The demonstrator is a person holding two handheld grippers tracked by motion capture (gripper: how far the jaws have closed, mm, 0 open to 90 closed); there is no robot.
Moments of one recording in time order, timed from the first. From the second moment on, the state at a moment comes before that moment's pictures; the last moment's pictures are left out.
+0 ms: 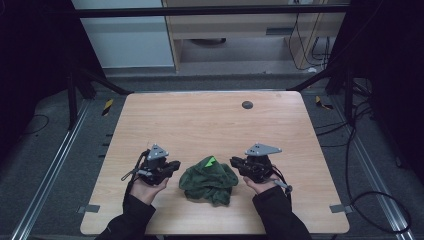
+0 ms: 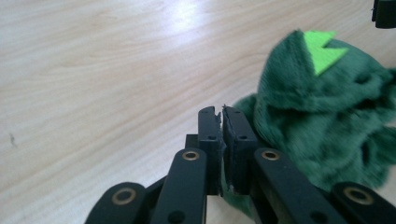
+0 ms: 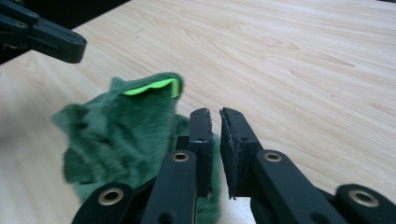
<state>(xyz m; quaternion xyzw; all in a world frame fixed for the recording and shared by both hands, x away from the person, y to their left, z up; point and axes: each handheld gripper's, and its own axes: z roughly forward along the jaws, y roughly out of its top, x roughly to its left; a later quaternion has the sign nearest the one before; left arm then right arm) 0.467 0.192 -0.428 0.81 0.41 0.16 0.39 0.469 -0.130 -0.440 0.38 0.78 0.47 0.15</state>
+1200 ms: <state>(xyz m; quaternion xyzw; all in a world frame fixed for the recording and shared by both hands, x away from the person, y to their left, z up) 0.487 0.155 -0.447 0.83 0.36 0.12 0.40 0.487 -0.094 -0.463 0.36 0.81 0.44 0.10</state>
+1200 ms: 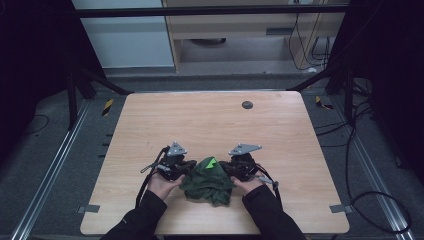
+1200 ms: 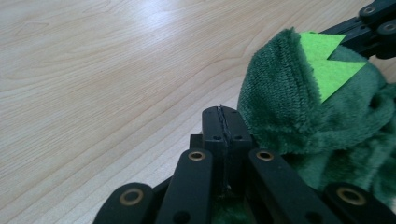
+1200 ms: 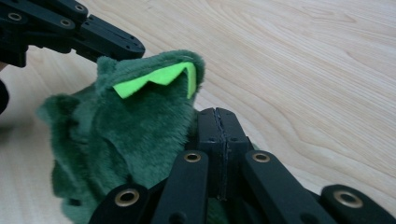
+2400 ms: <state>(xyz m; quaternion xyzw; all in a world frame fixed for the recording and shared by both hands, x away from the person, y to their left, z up) 0.420 0.162 -0.452 0.86 0.32 0.08 0.39 0.431 -0.095 -0.462 0.32 0.83 0.44 0.07</state>
